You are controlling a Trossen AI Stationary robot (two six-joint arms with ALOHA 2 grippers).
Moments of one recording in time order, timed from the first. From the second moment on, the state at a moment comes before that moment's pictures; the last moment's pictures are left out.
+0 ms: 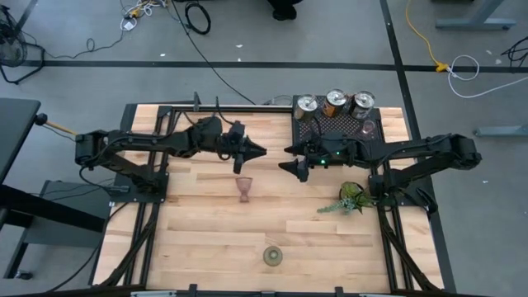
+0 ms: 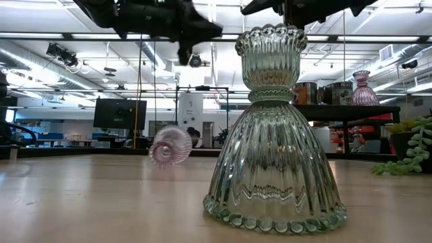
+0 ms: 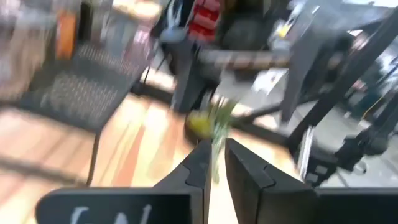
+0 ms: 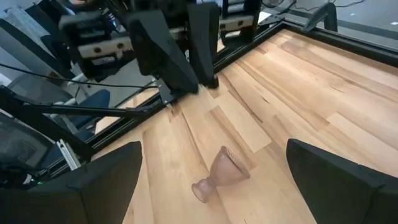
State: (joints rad) left arm 0.24 1.36 0.83 0.40 0.28 -0.35; right arm -0.04 1.24 0.87 0.03 0.06 0.54
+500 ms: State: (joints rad) left arm 0.16 1.20 0.83 -0.21 0.41 -0.42; right arm -0.04 1.24 0.87 -0.08 0.02 0.52
